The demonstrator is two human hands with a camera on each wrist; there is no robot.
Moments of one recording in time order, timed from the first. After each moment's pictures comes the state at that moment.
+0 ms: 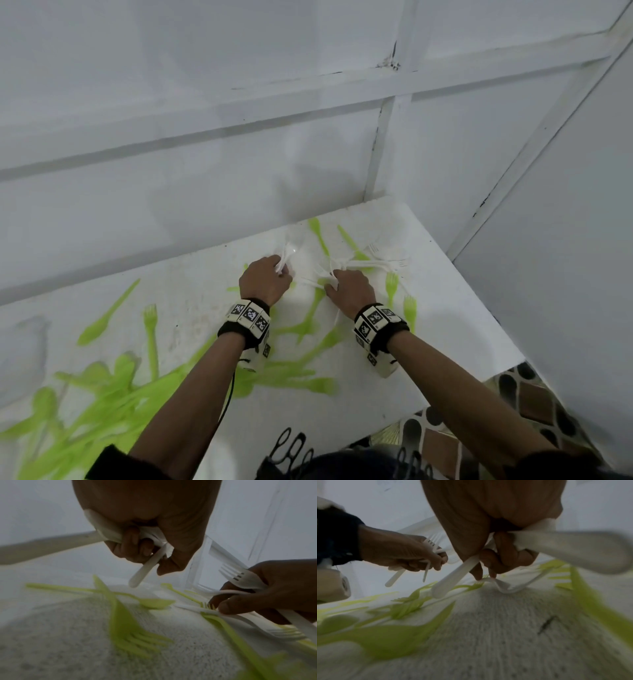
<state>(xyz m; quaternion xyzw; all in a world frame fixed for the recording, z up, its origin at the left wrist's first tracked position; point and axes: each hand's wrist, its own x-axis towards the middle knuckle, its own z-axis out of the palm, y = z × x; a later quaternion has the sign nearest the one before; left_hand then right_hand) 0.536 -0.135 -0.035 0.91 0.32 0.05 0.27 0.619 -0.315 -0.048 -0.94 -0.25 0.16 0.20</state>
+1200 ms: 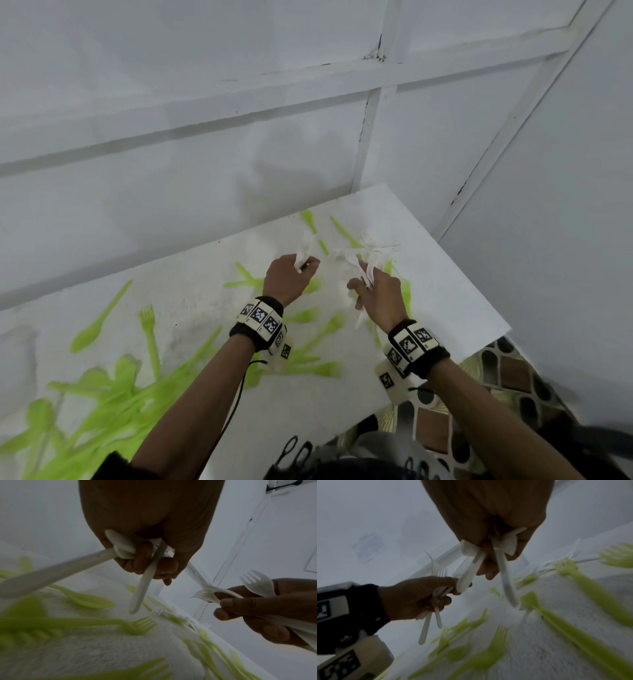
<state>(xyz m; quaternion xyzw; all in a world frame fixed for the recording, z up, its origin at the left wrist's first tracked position) 0.527 -0.170 -0.019 0.85 0.22 0.03 0.48 0.571 -0.375 -0.021 -0.86 -0.13 0.10 0.48</state>
